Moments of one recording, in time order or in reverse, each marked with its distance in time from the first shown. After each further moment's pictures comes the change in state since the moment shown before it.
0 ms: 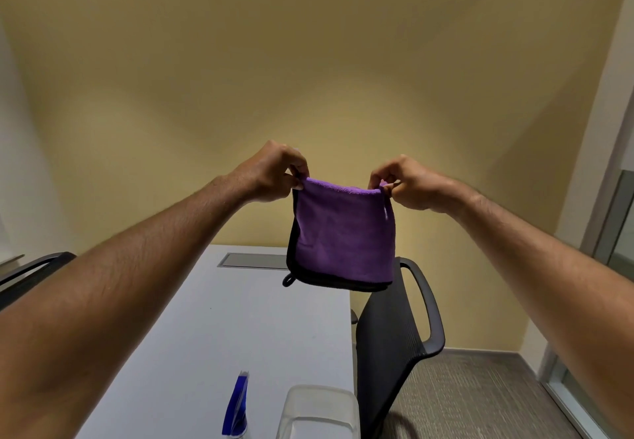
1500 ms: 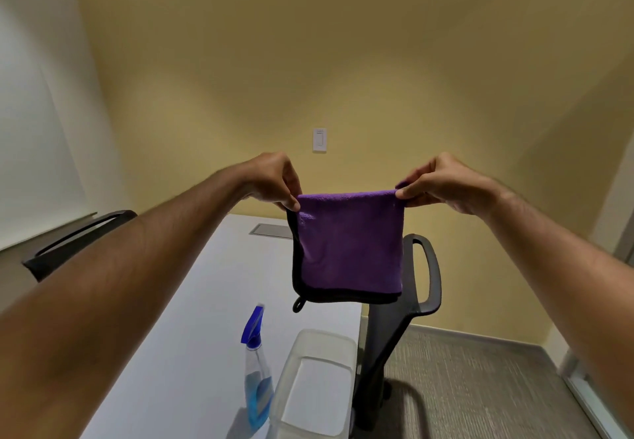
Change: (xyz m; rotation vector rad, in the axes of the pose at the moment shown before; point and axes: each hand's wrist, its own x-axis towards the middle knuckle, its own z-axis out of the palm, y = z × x) left_hand -0.081 0.079 -0.013 -0.128 -0.304 -0.564; right_hand -0.090 0.008 -0.017 0.537 -0.032 0.288
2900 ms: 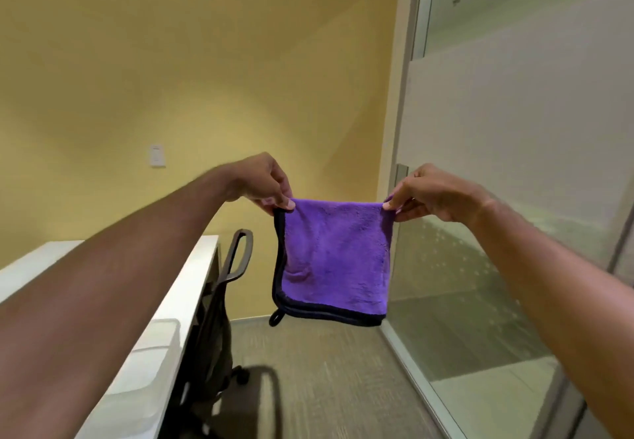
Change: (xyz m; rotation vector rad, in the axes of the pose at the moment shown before) left_hand -0.135 0.364 0.132 -0.308 -0.251 0.303; right_hand -0.394 0.015 -0.272 -0.104 0.380 0.229
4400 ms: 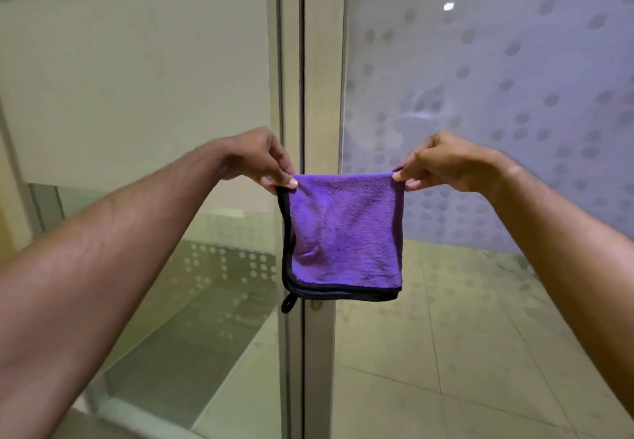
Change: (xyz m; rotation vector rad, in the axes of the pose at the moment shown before) left_hand 0.242 0.406 0.346 -0.150 -0.679 0.851; right_hand -0.188 0.132 -0.402 -0.162 0.941 0.363
